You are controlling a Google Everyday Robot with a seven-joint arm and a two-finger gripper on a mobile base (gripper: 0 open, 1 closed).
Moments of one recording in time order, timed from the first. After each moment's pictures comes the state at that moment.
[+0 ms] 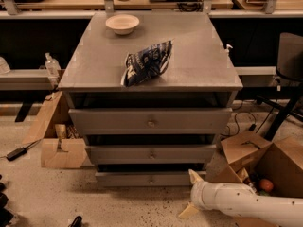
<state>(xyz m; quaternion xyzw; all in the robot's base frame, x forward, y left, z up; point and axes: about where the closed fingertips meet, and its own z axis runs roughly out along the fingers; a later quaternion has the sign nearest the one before) 0.479 -0.148 0.384 -0.55 0.77 0.07 0.32</state>
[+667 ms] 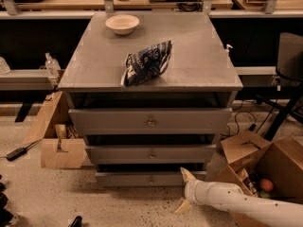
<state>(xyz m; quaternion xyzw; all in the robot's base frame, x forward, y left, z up) 0.516 -0.132 0.324 -0.60 0.72 0.07 0.35</state>
